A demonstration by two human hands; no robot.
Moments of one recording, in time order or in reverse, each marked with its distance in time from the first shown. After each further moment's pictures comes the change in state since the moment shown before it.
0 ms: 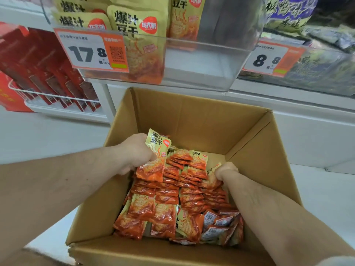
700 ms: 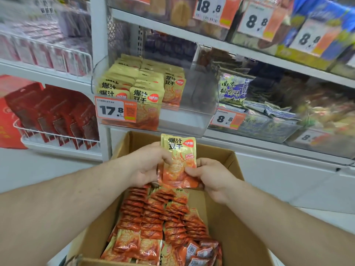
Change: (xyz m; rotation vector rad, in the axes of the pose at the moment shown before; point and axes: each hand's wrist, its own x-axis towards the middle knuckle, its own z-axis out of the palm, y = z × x) left_hand -0.079 0.061 -0.010 -0.651 -0.349 0.305; right_hand -0.228 -0.026 -0.128 0.832 -0.310 -0.545
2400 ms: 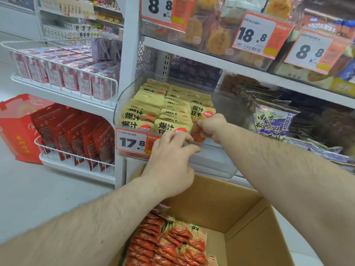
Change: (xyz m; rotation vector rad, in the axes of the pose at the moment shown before) left_hand 0.035 0.051 -0.032 1.294 0.587 0.906; right_hand 0.224 -0.173 0.026 -0.263 0.362 -0.248
